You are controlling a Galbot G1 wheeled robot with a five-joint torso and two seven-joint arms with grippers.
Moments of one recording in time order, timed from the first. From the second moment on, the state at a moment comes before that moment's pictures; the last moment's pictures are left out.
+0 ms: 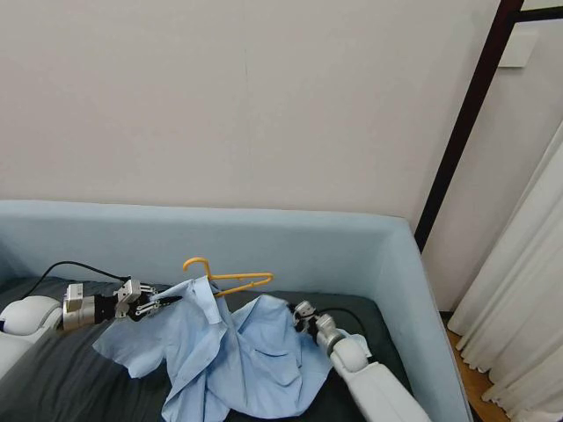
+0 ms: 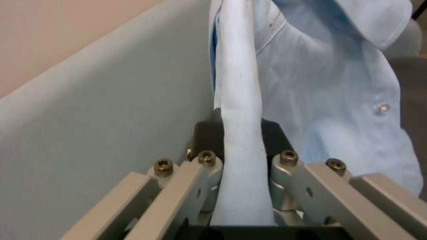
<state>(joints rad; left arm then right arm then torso) 0.62 -0.60 -0.09 -1.15 -0.68 -0.33 1.10 -0.60 1.35 0.06 0.95 0.25 0.05 -0.18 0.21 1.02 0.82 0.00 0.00</state>
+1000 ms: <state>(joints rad) 0.57 -0.70 -0.07 -1.10 -0.49 -0.35 1.16 -0.67 1.09 0.11 1.59 0.70 0.16 -0.17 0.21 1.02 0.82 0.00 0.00</state>
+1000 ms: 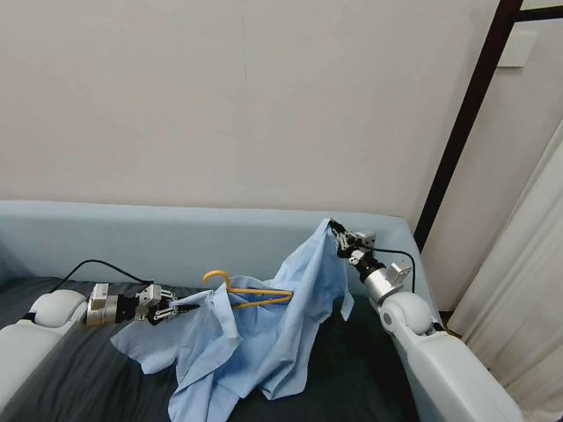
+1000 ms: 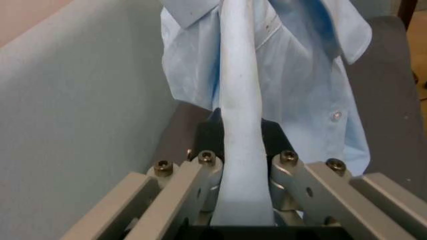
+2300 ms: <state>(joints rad) 0.66 -0.69 -0.08 -1.34 -0.69 -0.32 0.76 -1.01 1.03 0.11 1.71 0.29 0.34 -0.13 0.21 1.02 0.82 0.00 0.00</state>
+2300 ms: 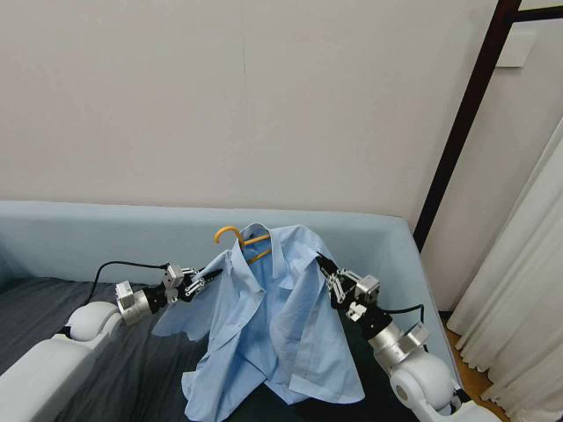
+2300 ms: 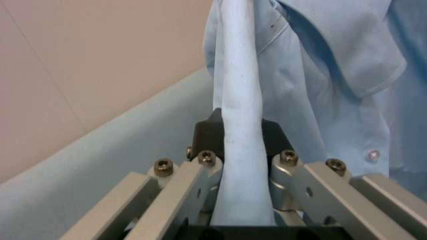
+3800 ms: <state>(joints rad) 0.68 -0.64 0.00 -1.53 -0.65 -0.19 0.68 -0.81 1.15 -0.24 1.72 0.17 -0.06 0.51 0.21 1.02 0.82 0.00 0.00</state>
